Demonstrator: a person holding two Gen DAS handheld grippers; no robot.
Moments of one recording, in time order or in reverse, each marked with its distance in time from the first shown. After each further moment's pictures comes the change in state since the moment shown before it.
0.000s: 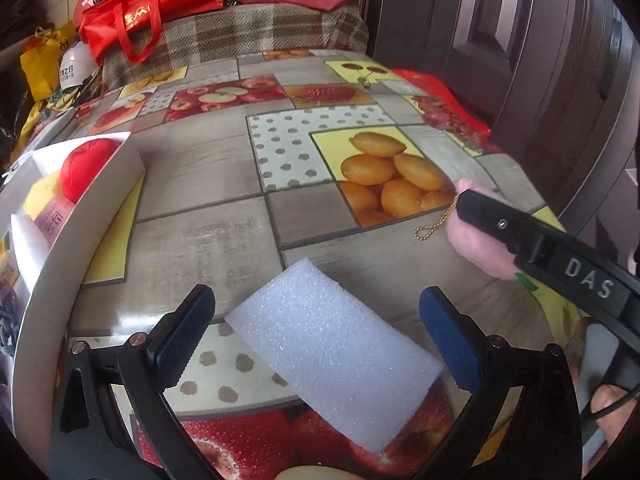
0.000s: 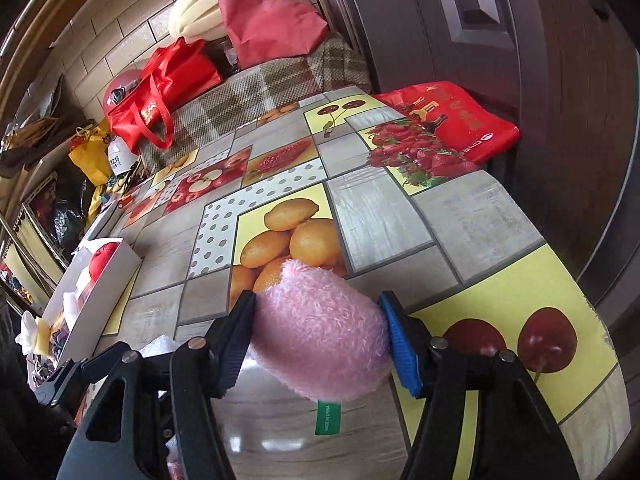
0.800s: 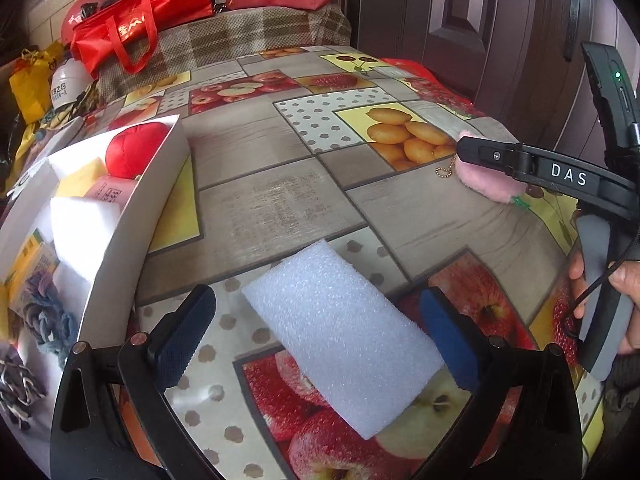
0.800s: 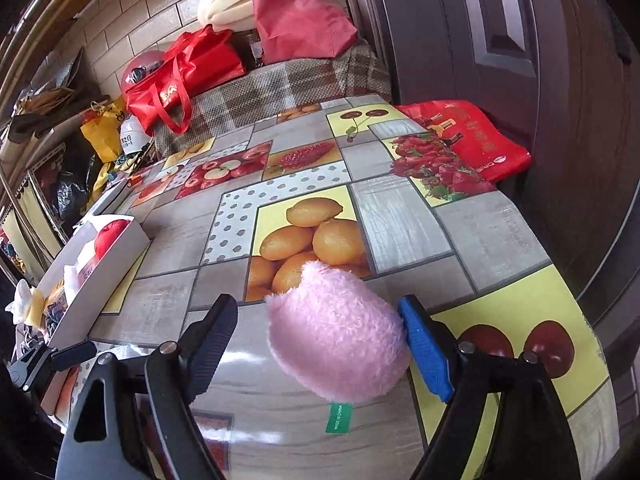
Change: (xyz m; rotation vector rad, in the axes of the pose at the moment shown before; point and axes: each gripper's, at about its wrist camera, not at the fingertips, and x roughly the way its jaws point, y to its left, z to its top) left arm -0.039 0.056 -0.040 0.108 -0.019 -0.041; right arm 0.000 0.021 -0.004 -0.110 0.000 -0.015
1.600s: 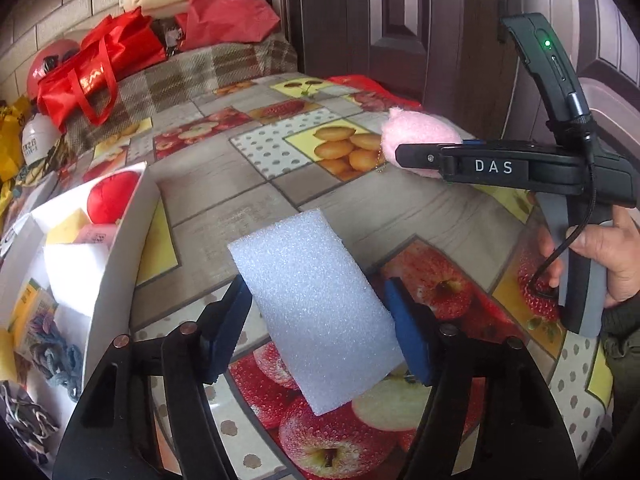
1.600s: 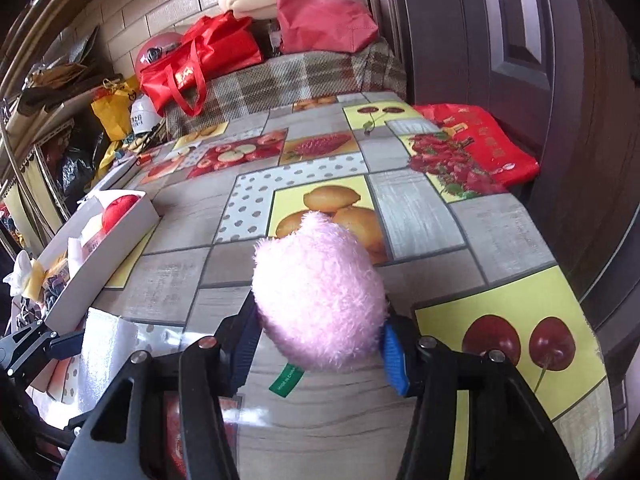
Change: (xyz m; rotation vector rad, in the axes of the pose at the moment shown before) left arm -0.030 -0.019 -0.013 0.197 -0.139 -0.077; right arm -0.014 0.018 -0.012 -0.089 -0.025 0.000
